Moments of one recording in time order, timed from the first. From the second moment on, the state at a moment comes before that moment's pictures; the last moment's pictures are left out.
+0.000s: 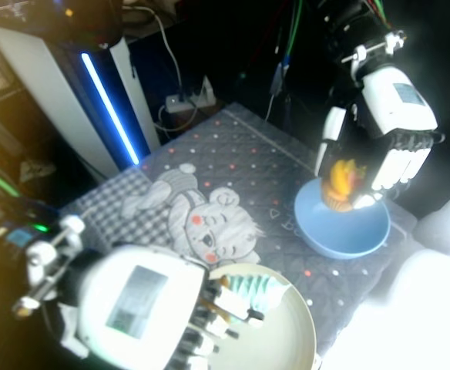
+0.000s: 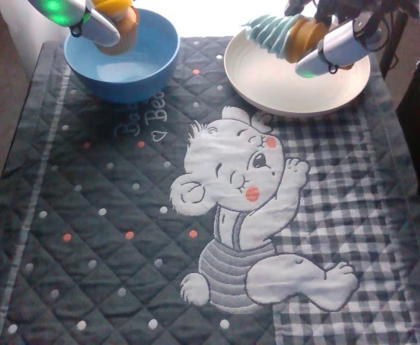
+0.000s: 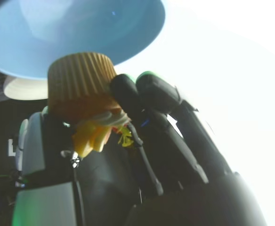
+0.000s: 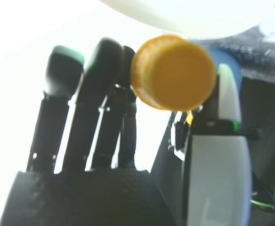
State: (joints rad) left arm 0.24 -1.28 1.64 0.87 -0.16 0.12; right arm -0.46 -1.14 1.49 -0.06 0.31 -0.76
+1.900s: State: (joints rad) left arm 0.35 -1.01 1.36 0.49 -0.65 0.35; right arm -0.45 -0.87 1.06 -0.07 0.69 -1.00
